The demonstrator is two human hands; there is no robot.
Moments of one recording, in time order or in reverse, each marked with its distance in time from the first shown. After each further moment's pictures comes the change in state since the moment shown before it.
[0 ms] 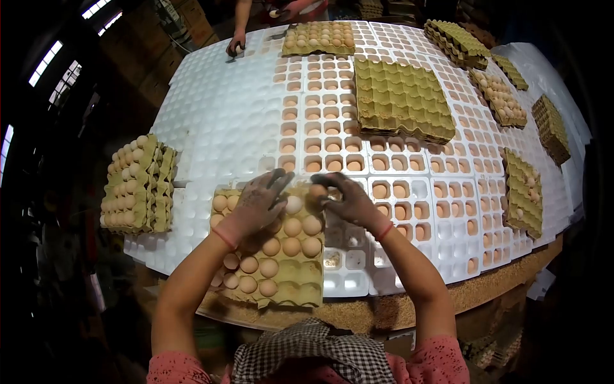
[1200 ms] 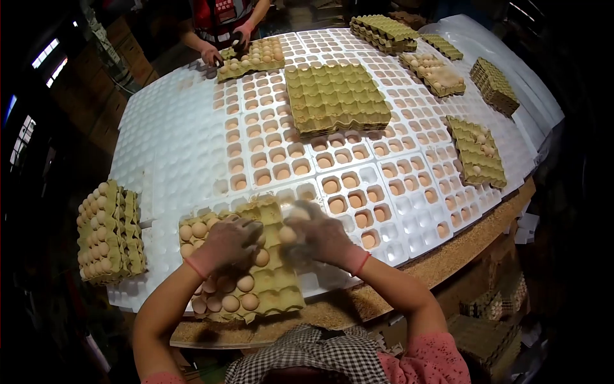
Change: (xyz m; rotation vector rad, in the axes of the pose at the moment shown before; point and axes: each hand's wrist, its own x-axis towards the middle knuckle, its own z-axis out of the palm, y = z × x) left_hand -0.006 0.034 -0.021 0.068 -0.402 0.179; right_hand -0.085 -0.044 0.022 -0.468 0.231 0.001
